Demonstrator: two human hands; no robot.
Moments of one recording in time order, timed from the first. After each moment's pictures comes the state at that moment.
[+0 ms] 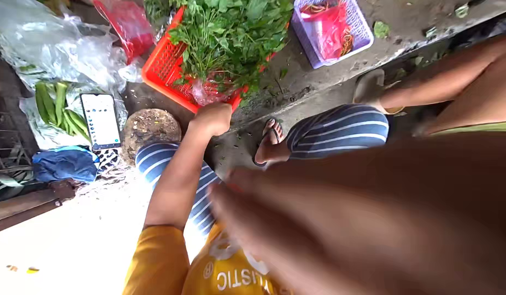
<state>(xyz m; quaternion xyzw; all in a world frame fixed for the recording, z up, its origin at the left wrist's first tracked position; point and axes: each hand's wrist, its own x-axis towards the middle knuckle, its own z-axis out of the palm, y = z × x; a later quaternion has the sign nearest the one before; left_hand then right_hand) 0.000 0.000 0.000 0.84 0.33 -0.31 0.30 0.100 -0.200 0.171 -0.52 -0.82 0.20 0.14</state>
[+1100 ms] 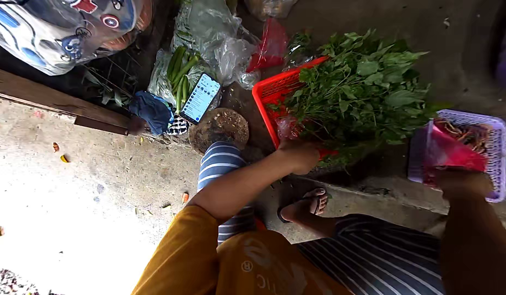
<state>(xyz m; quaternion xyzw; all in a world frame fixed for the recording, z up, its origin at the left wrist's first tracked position) -0.022 0.015 0.029 0.82 0.37 -0.22 0.38 0.440 -0.018 -0.130 -0.92 -0.35 0.15 0.01</state>
